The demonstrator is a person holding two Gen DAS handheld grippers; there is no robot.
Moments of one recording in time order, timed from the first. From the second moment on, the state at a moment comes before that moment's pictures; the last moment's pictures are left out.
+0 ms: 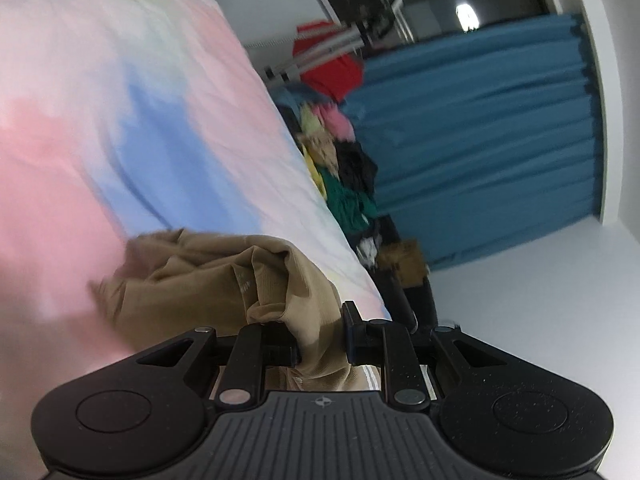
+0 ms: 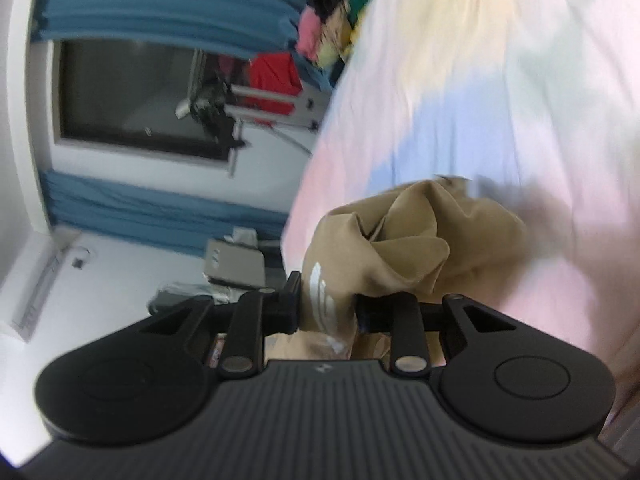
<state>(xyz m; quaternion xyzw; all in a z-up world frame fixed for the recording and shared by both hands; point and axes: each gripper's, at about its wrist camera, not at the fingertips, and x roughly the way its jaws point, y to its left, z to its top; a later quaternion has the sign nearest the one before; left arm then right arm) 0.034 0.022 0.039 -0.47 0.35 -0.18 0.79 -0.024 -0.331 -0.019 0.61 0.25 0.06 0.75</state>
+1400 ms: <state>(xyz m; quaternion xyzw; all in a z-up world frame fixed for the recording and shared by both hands) 0.170 -0.317 -0.039 -0.08 0.37 -0.32 0.87 0.034 -0.520 -0.117 0.54 0.32 -0.18 0.76</state>
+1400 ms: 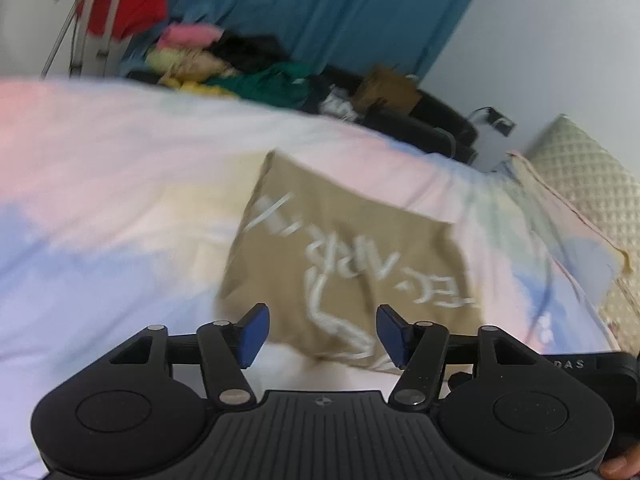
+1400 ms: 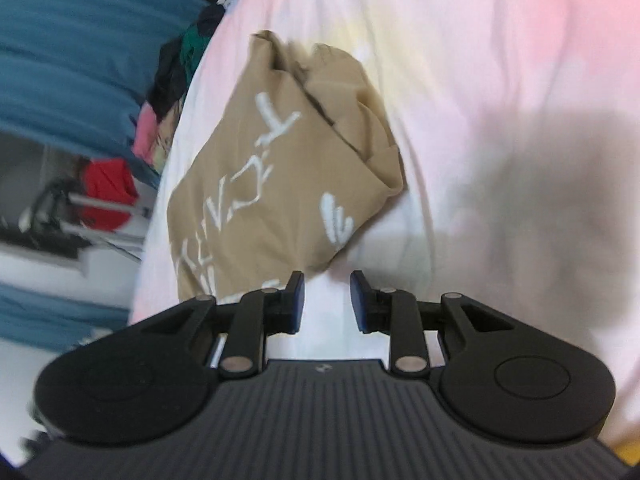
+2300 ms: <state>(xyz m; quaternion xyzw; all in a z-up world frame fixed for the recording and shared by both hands) -0.063 -0.190 0.141 0.02 0.16 -0.32 0.93 -0.128 -0.381 0.080 0.19 0.12 -0.14 0.96</state>
